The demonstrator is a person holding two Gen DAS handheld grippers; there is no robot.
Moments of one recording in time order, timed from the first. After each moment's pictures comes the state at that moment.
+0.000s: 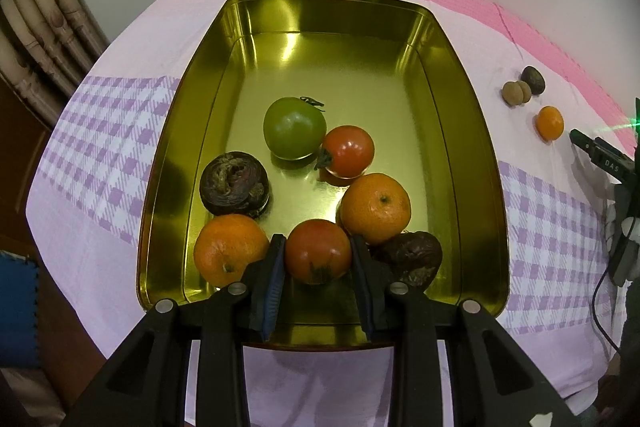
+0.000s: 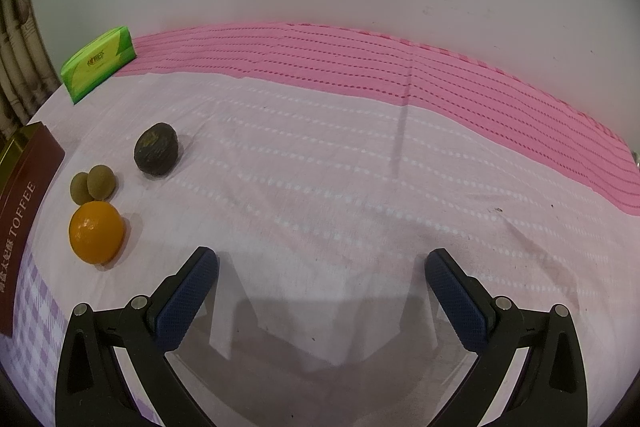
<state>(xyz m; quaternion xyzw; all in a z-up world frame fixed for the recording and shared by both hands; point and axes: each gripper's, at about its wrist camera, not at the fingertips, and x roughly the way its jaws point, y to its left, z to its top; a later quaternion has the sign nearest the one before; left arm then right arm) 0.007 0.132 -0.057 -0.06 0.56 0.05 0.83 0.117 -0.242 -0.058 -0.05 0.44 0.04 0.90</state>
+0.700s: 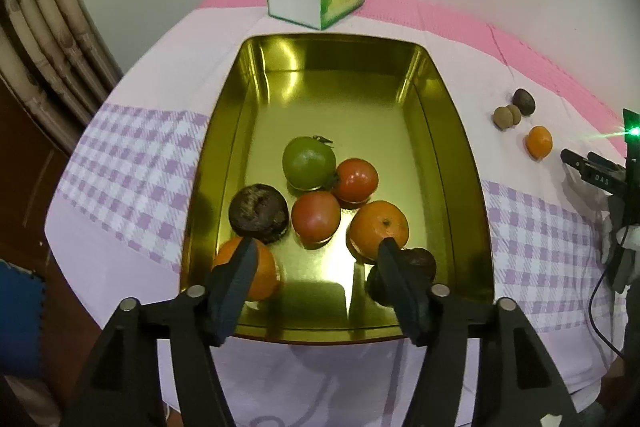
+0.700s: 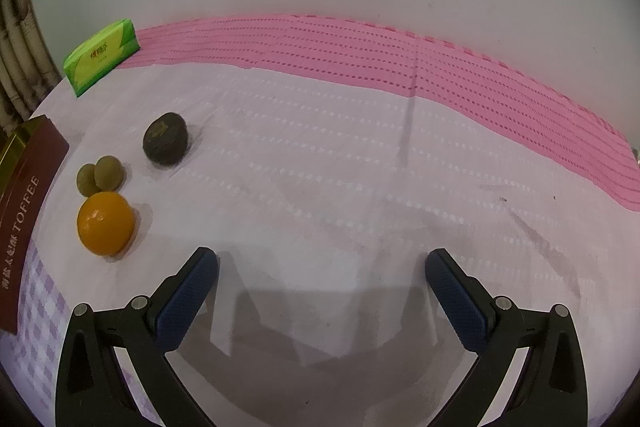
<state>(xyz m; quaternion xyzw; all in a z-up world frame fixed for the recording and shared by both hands) 0.000 0.141 -0.023 -0.04 0.52 0.06 0.85 0.111 -0.238 -0.057 -0.05 0.45 0.05 0.89</state>
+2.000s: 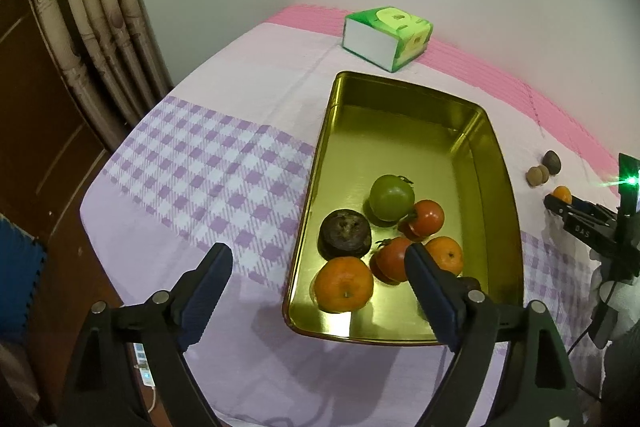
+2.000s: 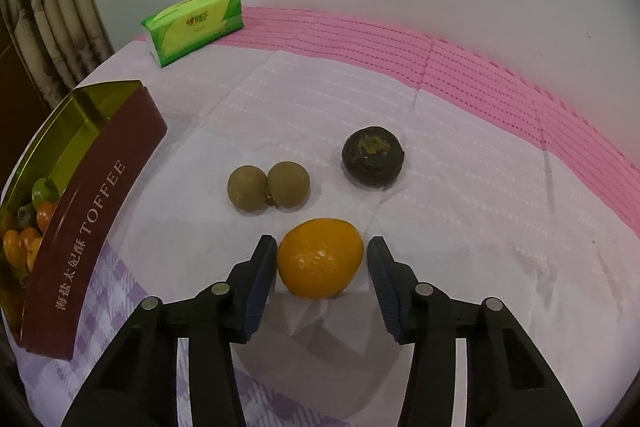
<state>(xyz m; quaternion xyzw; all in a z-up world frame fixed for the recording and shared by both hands) -0.020 0.196 -0.002 -0.09 0.47 0.12 0.87 0.094 -0.119 -0.054 -0.09 0.45 0.12 0.88</state>
